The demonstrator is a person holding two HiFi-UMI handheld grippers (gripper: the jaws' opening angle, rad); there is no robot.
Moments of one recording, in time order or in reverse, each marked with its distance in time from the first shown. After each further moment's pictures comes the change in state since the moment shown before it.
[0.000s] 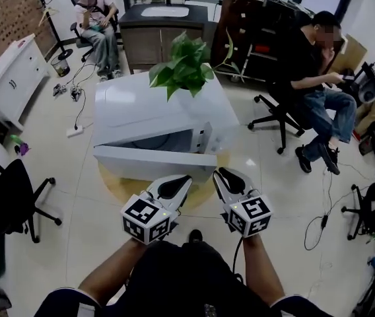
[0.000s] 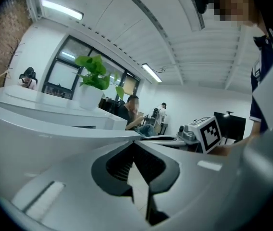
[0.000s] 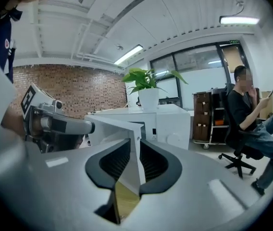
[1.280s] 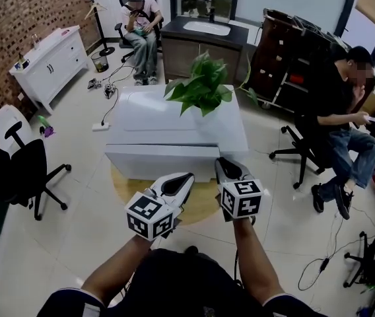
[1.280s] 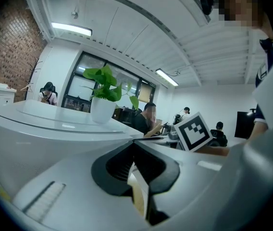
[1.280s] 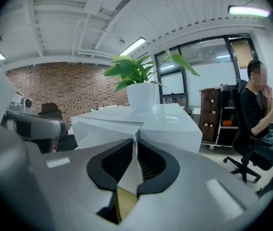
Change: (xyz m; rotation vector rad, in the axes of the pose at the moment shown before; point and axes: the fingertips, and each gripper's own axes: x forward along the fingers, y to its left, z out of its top) left arm 0.023 0.026 0.034 -0.002 -0.111 0.252; right arm 0.084 -0.045 0.036 -0.024 0.067 0.074
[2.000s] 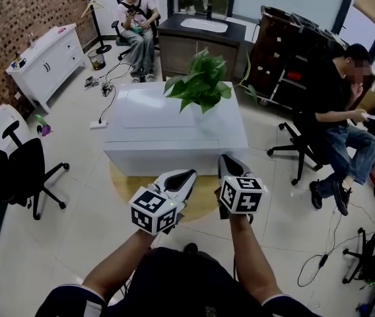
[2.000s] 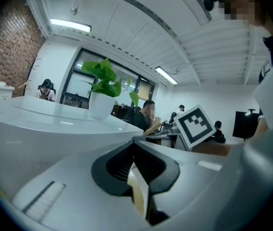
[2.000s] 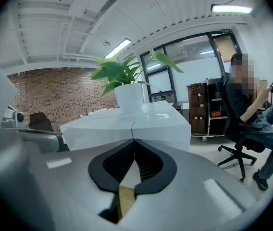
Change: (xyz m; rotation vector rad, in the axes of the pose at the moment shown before) left arm 0.010 0.001 -0.009 -0.004 0.031 -0.022; right arm -0.005 -0.012 -0.001 0.130 -0.012 -0.098
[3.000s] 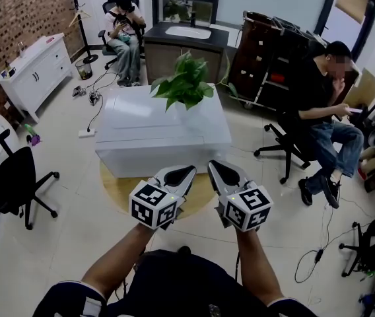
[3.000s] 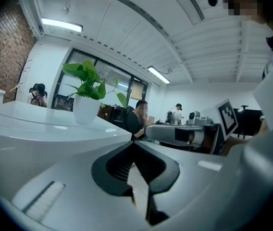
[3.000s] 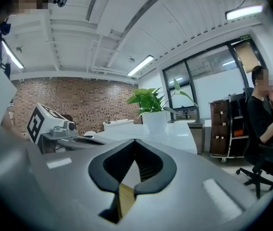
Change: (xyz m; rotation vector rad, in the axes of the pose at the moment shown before) left arm 0.015 -0.031 0.007 0.052 0.000 -0.068; right arm -0.080 0.047 0.028 -0.144 -0.164 0.251
